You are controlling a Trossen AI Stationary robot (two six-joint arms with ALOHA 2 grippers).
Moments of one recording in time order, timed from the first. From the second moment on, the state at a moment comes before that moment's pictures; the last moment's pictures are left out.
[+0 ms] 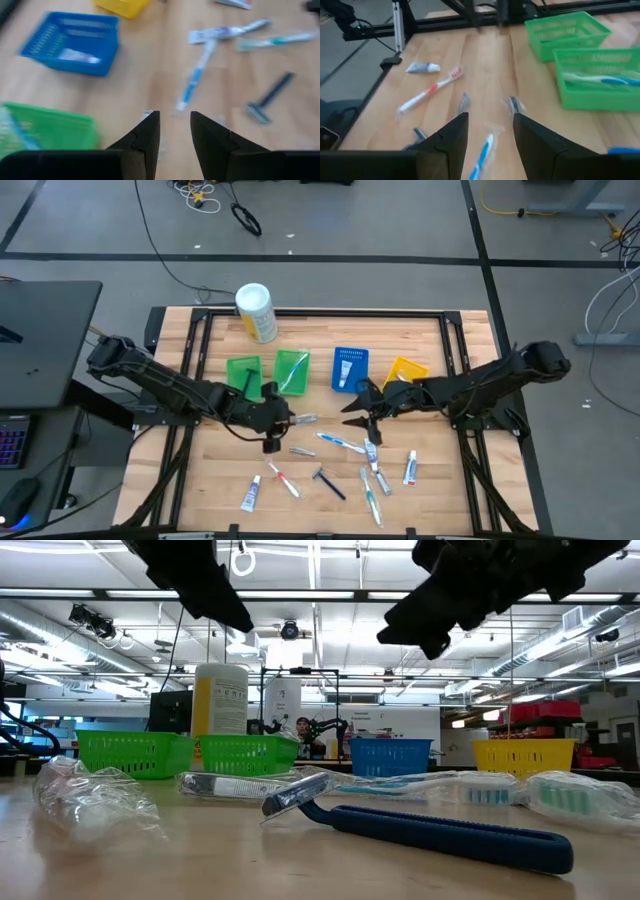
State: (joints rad) left arm -0.35 1.34 0.91 -0.32 -0.41 -0.29; right arm 0.18 1.38 0.68 0.27 0.02 0.17
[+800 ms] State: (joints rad) left arm -0.23 1.21 0.93 -0.34 -0.45 -0.09; right arm 0.37 1.58 1.04 -0.19 0.13 0.36
